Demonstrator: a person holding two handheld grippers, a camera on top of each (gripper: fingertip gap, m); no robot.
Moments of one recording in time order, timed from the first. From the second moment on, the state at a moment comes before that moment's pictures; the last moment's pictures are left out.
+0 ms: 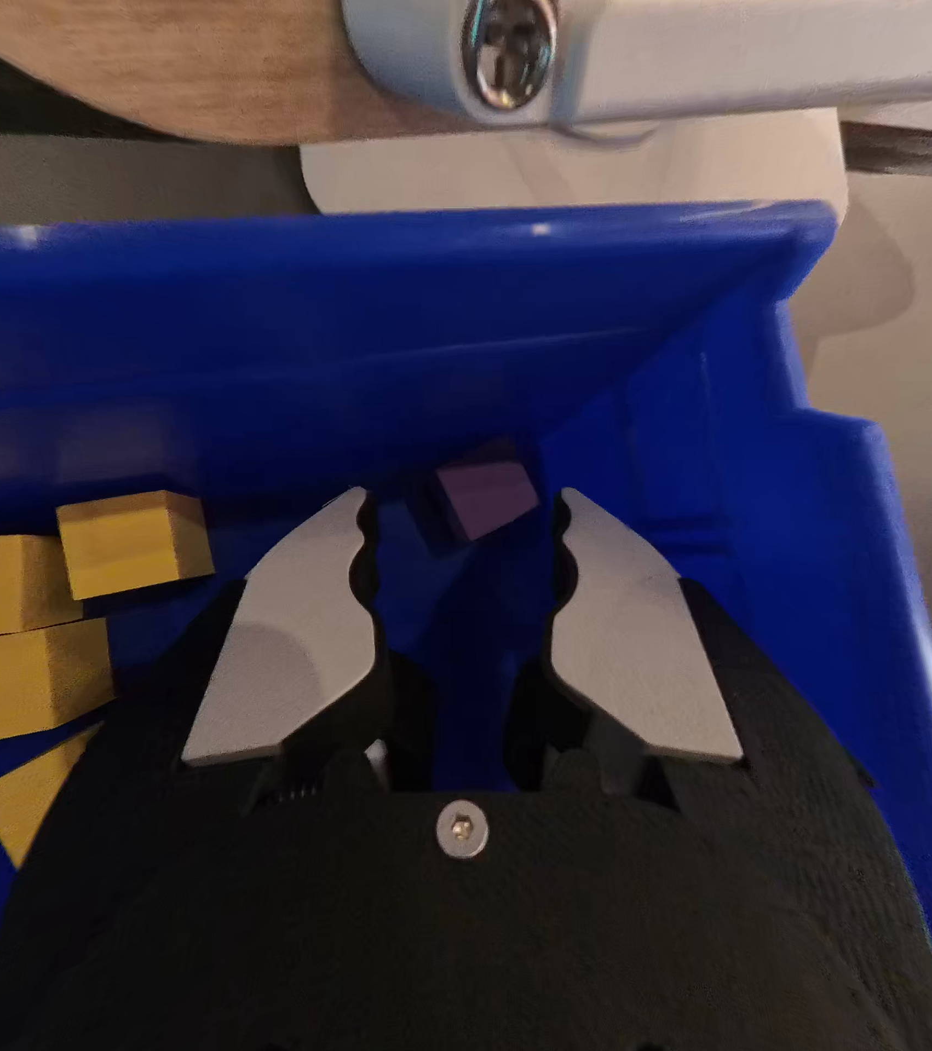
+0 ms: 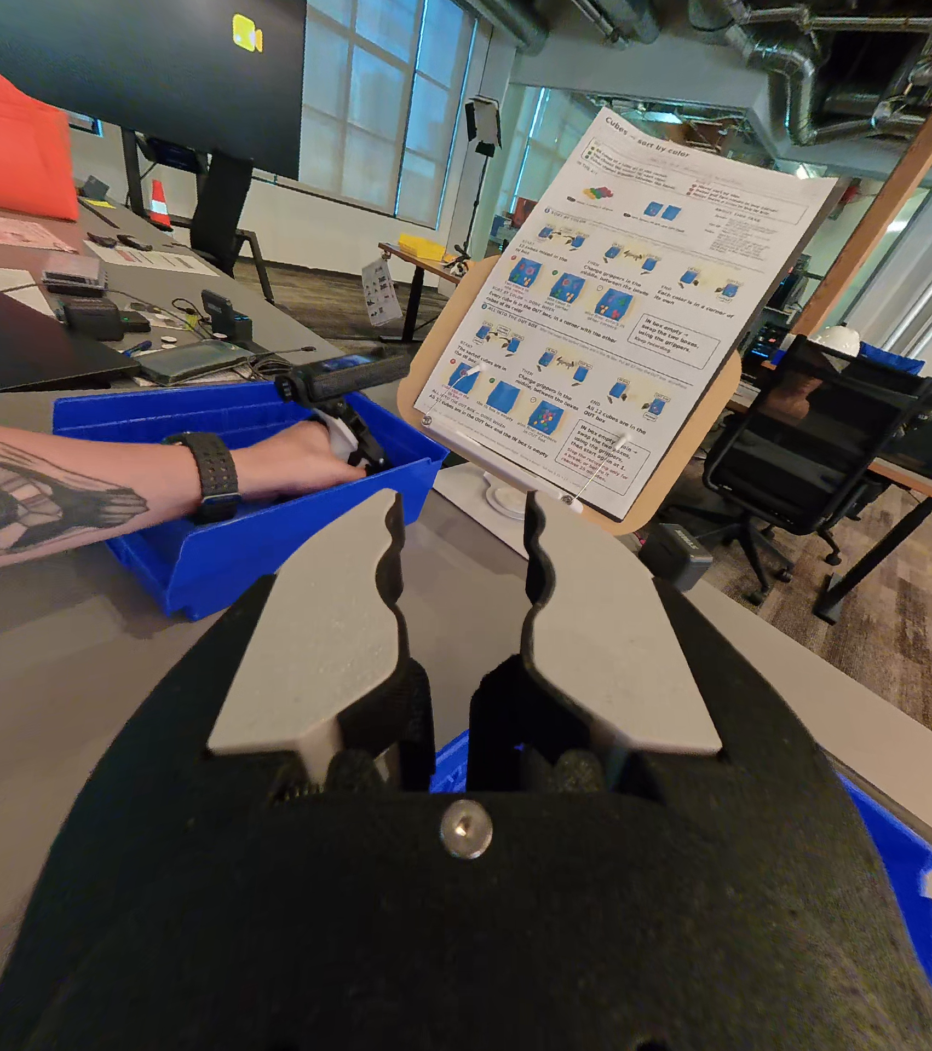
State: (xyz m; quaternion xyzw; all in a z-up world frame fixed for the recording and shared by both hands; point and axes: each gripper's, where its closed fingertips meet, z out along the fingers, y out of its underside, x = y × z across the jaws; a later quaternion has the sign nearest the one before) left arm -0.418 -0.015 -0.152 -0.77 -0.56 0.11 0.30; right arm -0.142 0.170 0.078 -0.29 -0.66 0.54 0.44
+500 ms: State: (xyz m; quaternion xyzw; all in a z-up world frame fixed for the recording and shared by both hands) left arm -0.408 -0.017 -0.137 -0.76 -0.54 0.08 0.36; right arm -0.139 0.165 0.075 -0.28 -0.67 0.54 0.43
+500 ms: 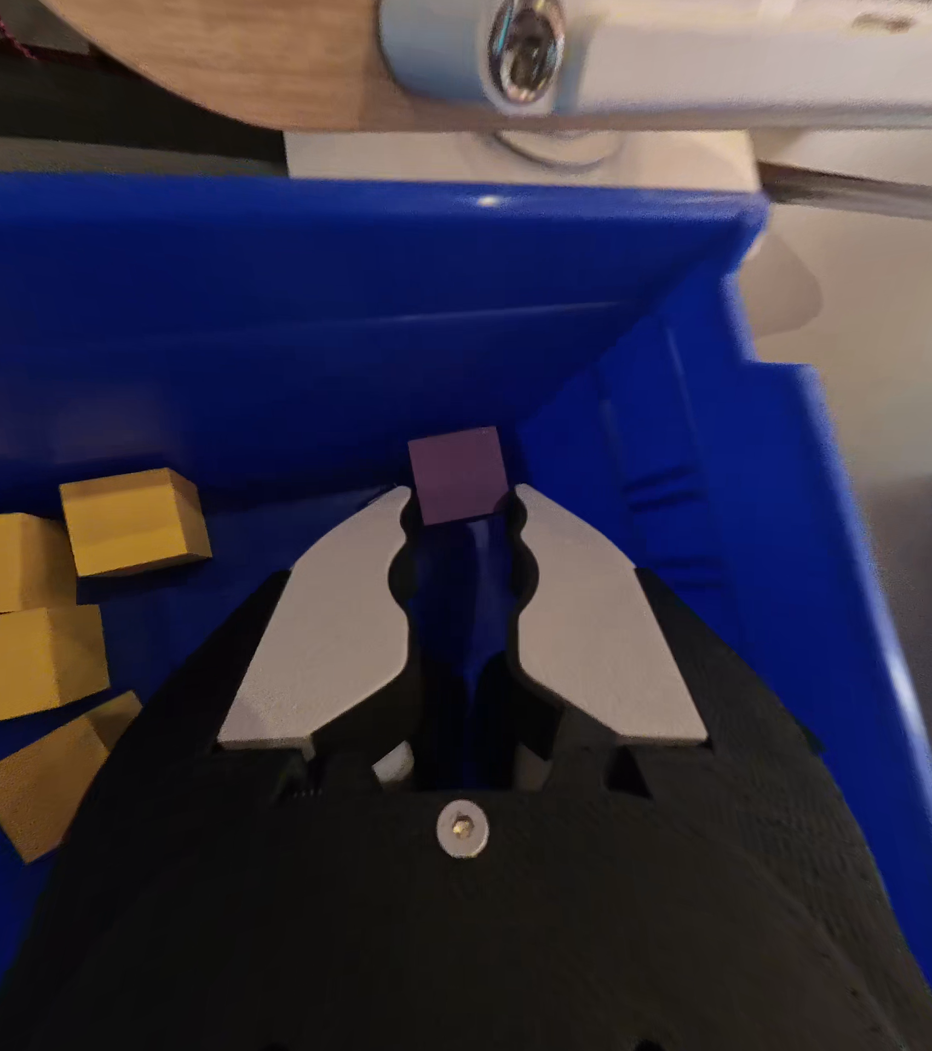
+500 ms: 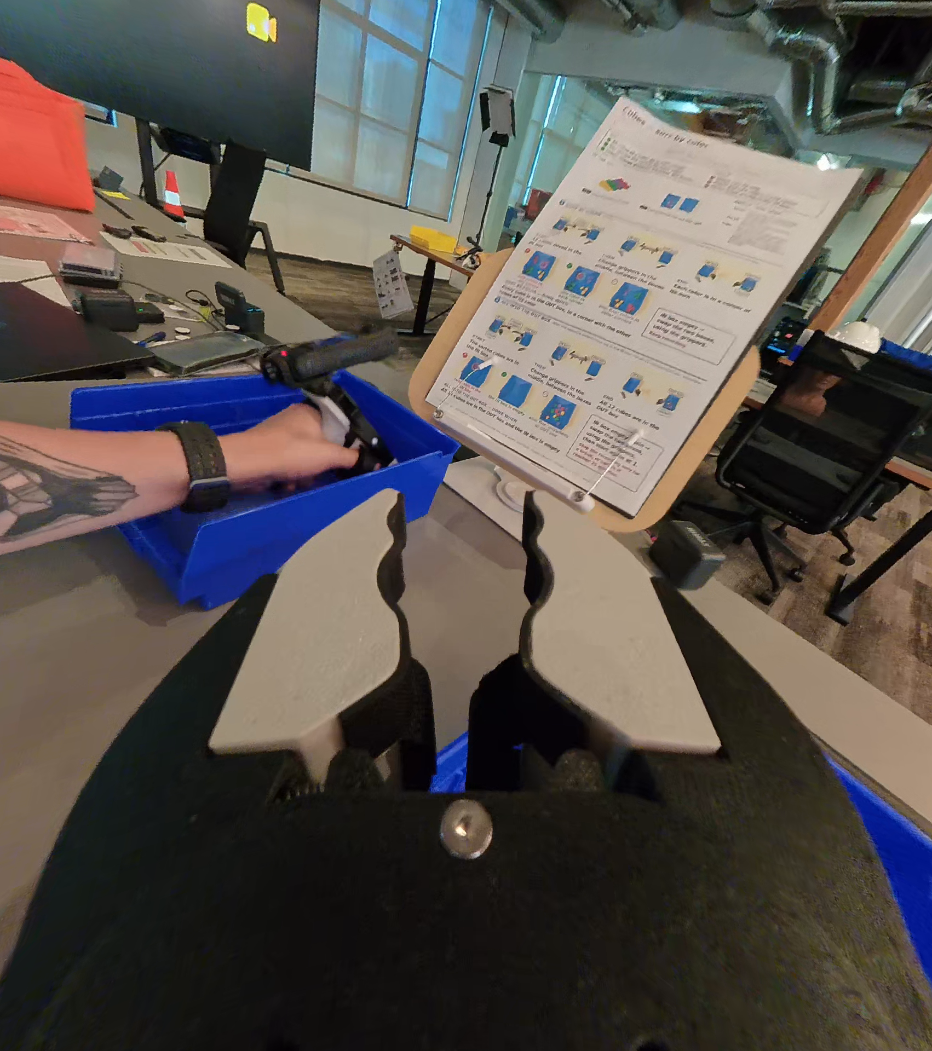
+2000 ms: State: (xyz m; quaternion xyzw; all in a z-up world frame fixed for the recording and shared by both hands) left arm -0.198 0.014 0.053 -0.72 -0.28 -0.15 0.62; right arm -0.158 0.136 0.045 -0.24 -0.78 0.41 0.42
